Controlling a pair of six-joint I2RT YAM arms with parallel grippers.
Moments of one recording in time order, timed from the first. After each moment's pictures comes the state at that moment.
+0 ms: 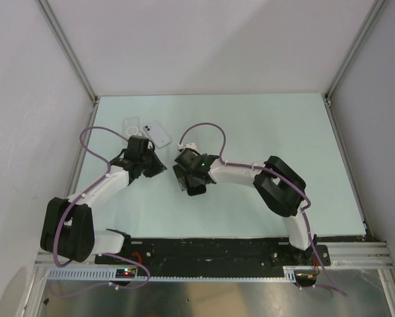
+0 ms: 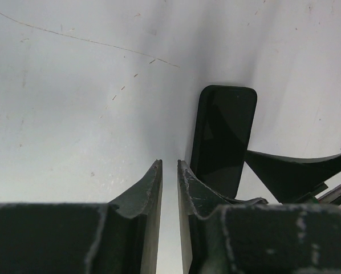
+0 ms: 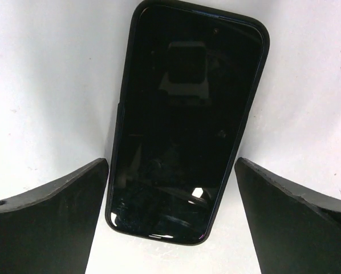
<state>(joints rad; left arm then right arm) -0.28 1.31 0.77 -0.33 0.06 -0.77 0.96 2.05 1.43 -0.40 0.26 0.47</state>
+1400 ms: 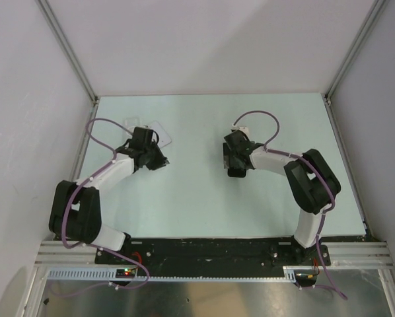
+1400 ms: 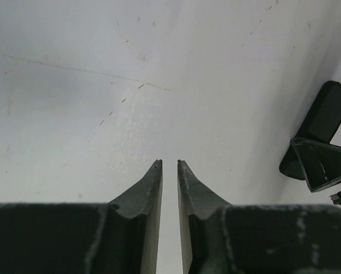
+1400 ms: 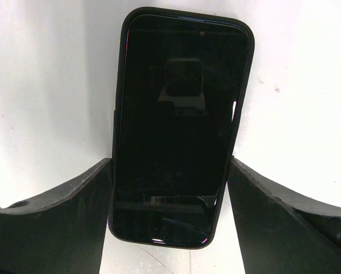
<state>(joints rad) -0.28 1.44 0.89 -0.36 0.06 -0.78 0.59 1.85 1.11 -0.25 0.34 0.44</state>
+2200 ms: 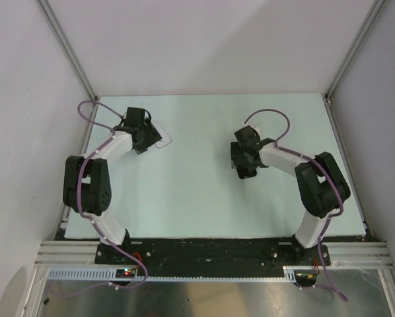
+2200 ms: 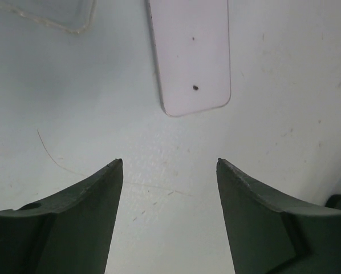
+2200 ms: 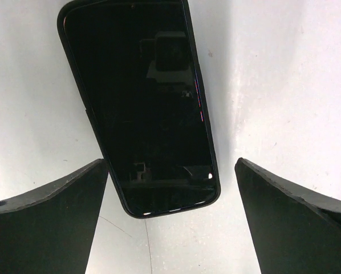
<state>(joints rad) -0.15 1.71 1.18 -0.39 -0.07 -0.71 0.51 1.77 1.12 -0.42 0.29 0.42</state>
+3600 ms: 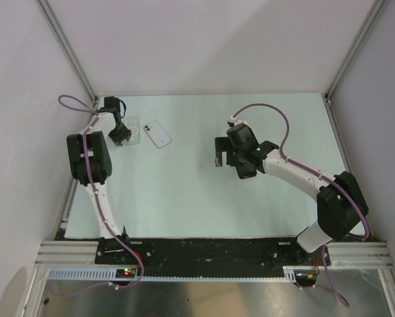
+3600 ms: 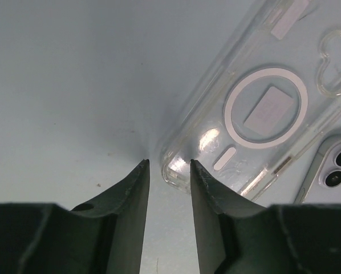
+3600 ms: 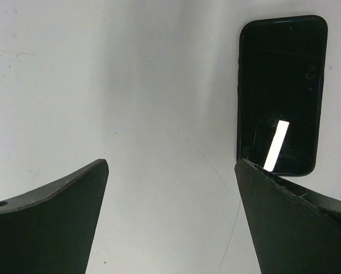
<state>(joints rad) 0.12 2.15 1.65 -0.64 -0.20 -0.60 0.66 1.56 1.14 -0.41 0.15 0.48</state>
